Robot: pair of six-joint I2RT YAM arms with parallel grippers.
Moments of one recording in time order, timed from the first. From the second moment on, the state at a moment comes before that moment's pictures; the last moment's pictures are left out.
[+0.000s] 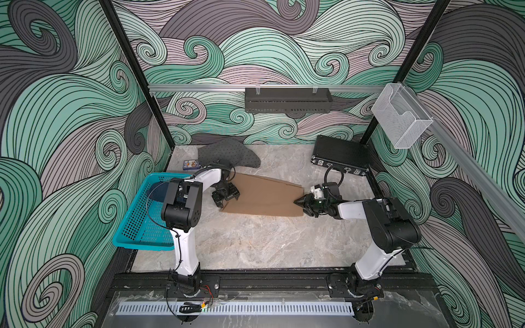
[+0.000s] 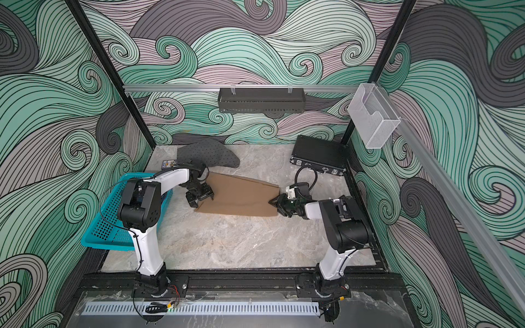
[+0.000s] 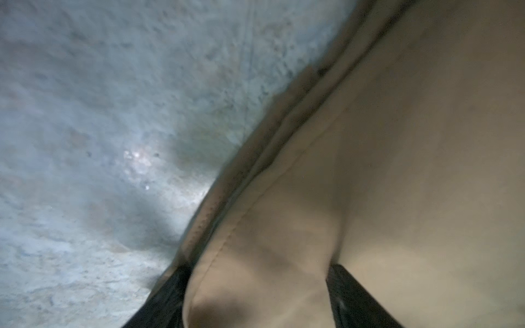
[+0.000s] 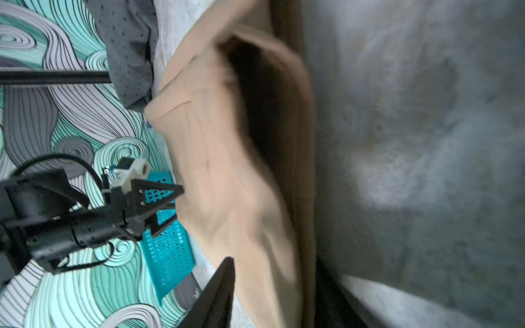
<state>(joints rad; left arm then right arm) -0.22 1.99 1.39 -0.94 0.13 -0.76 0.21 1.77 0.64 0.27 -0.68 0.88</state>
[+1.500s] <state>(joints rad) -0.32 1.98 1.43 -0.62 0.59 -0.91 0.84 1.97 1.23 -0.79 0.57 0.16</state>
